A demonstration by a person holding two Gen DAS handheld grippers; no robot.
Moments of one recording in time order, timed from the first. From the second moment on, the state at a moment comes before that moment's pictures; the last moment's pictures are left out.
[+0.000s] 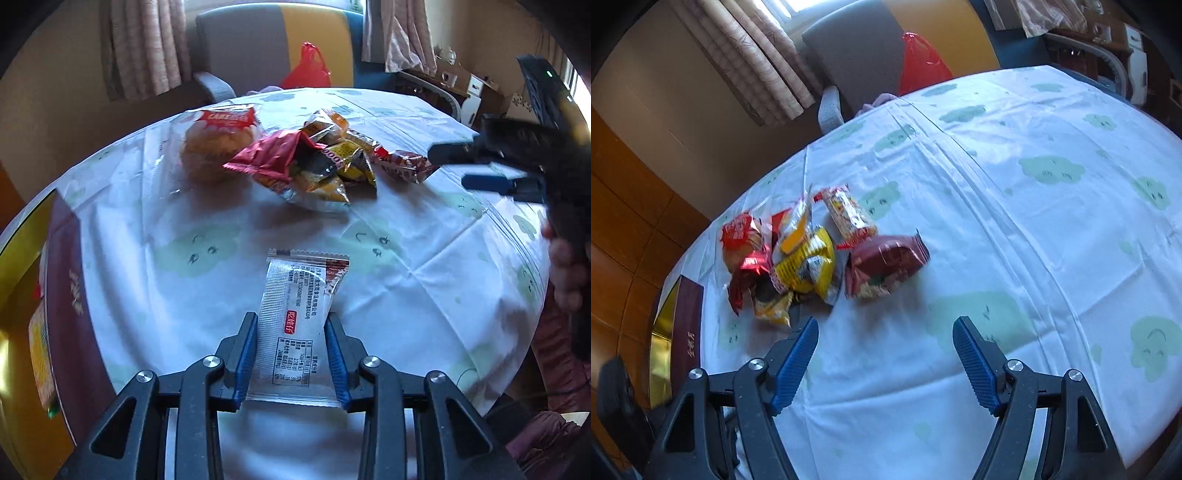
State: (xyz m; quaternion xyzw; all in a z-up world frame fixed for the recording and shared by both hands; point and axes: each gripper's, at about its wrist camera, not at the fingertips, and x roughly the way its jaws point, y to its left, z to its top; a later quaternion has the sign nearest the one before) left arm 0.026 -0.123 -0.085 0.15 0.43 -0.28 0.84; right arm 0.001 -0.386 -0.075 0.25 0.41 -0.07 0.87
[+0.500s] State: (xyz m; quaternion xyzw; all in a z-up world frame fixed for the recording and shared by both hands) left arm 0.027 -0.119 -0.088 0.12 0.43 -0.28 0.85; right arm 0.123 -0.371 -0.071 0.07 0.46 -0.03 0.88
